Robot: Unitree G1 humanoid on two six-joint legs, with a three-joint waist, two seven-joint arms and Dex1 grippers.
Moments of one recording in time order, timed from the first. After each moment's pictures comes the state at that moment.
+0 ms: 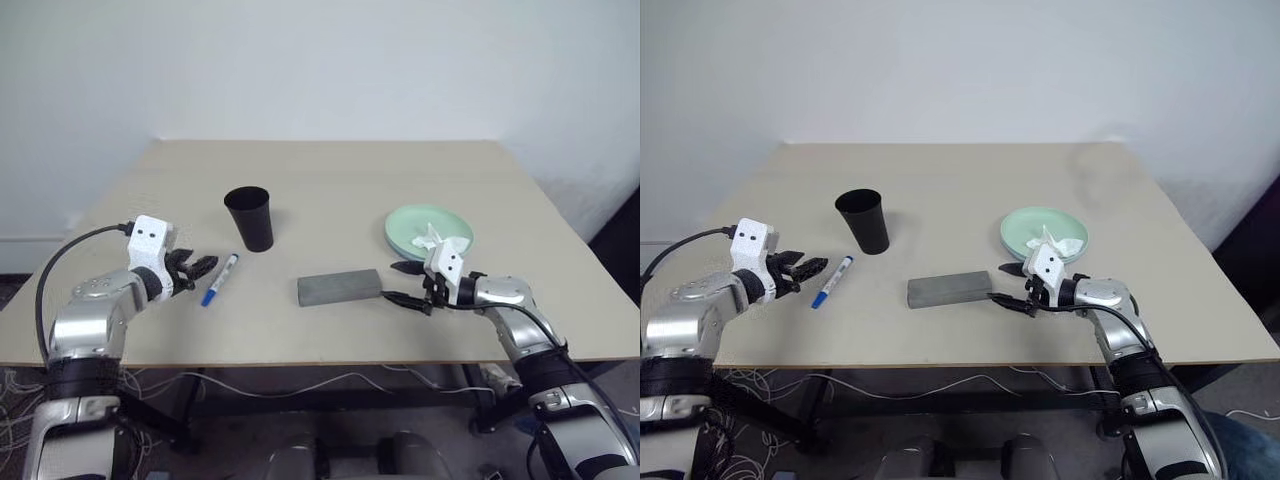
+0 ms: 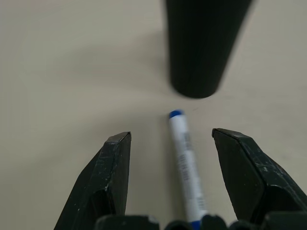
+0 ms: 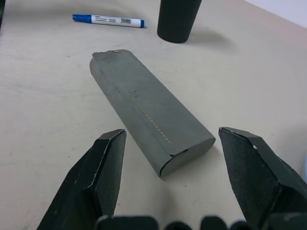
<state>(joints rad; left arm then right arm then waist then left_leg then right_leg) -0.44 0.69 0.17 0.32 -0.29 0.63 -0.56 -0.46 -0.42 0.16 0.37 0.15 -0.01 1.05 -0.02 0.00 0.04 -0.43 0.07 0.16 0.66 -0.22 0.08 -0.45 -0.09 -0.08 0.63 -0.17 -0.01</state>
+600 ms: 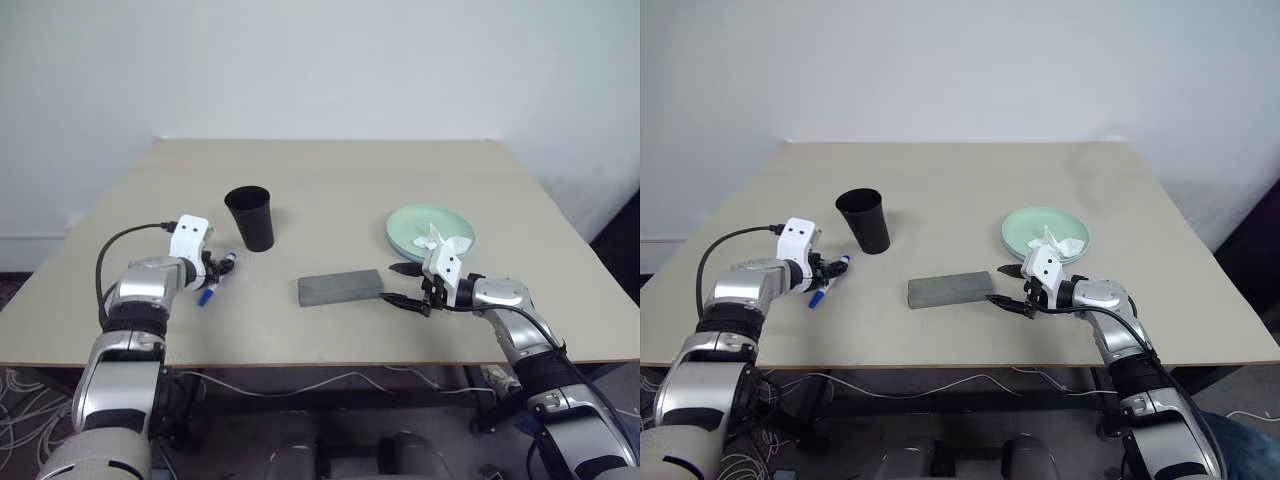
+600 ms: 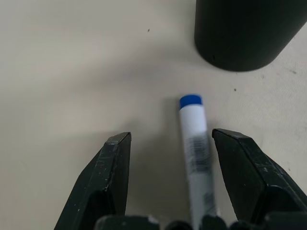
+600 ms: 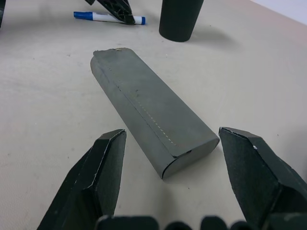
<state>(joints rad) -0.78 0.59 0.00 0.89 -0.08 0.51 -0.55 -0.45 -0.42 0.16 0.36 0.15 -0.01 1.04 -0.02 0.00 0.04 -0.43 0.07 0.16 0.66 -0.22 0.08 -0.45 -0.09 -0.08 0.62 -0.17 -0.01</state>
